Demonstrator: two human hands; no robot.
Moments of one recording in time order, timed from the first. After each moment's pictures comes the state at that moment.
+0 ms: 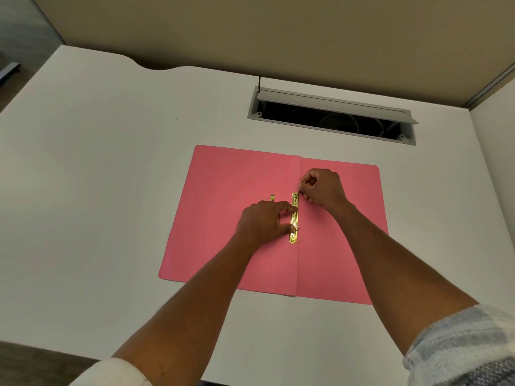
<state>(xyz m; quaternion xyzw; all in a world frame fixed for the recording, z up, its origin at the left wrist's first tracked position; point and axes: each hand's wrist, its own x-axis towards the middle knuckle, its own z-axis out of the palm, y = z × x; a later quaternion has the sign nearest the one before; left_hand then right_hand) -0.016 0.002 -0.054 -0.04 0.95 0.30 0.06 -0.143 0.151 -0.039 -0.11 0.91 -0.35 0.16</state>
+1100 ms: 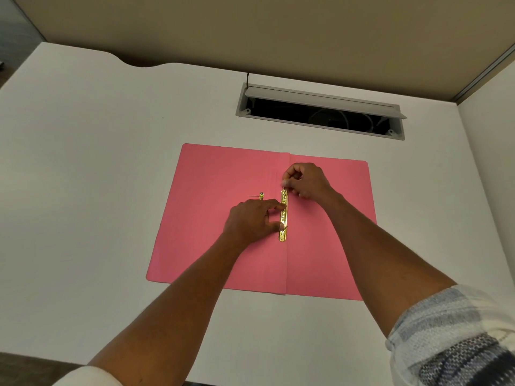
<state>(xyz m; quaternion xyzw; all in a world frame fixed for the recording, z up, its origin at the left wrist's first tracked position) -0.015 0.000 -0.053 -0.03 0.96 0.29 0.06 -0.153 0.146 -0.037 -0.12 0.88 -0.39 0.23</state>
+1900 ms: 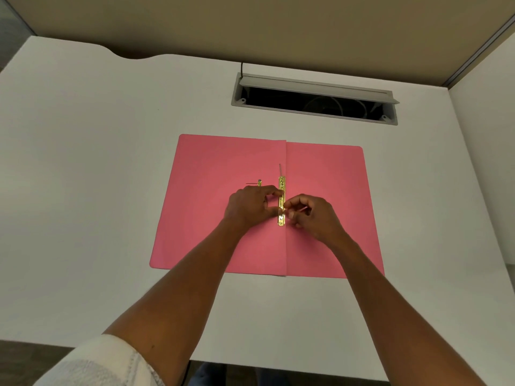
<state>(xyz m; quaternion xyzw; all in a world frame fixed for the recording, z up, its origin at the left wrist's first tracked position) -0.015 0.002 -0.050 -0.05 0.95 0.30 0.07 -0.036 0.193 -0.025 -0.10 0.85 -0.46 0.24</state>
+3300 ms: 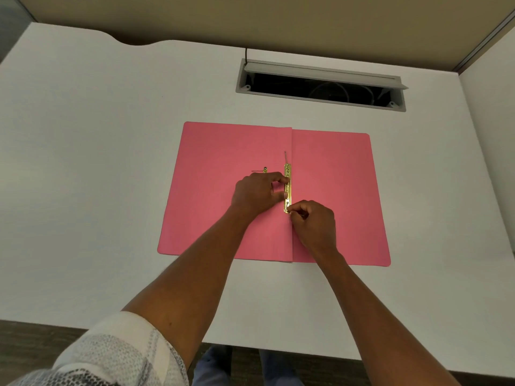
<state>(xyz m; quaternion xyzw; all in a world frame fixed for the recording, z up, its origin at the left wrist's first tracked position) -0.014 0.004 -0.055 -0.05 0.95 0.29 0.04 0.017 0.176 -0.046 -0.05 0.91 -0.40 0.08</state>
